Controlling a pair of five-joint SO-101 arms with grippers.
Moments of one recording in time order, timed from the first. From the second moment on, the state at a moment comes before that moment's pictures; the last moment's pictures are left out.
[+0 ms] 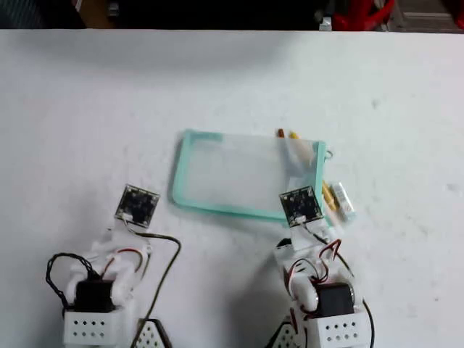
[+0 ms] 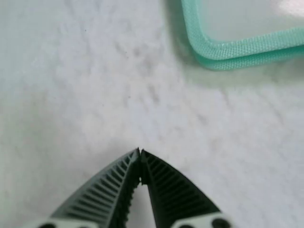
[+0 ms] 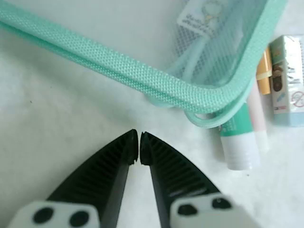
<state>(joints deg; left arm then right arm) -5.4 -104.1 97.1 73.2 -11.7 -10.3 -102.6 96.4 72.3 11.5</state>
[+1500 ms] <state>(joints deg) -3.8 -104.1 97.1 44.8 -11.9 -10.3 -102.6 96.4 72.3 11.5</state>
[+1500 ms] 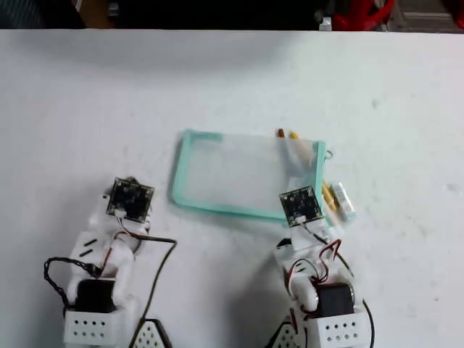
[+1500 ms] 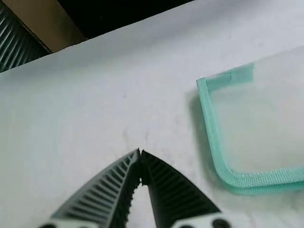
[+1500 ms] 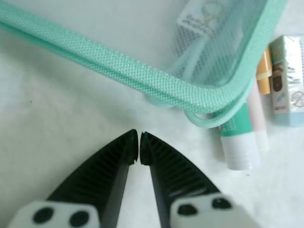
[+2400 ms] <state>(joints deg) -5.1 -104.1 97.1 45.3 -11.9 -10.3 -102.6 96.4 72.3 11.5</state>
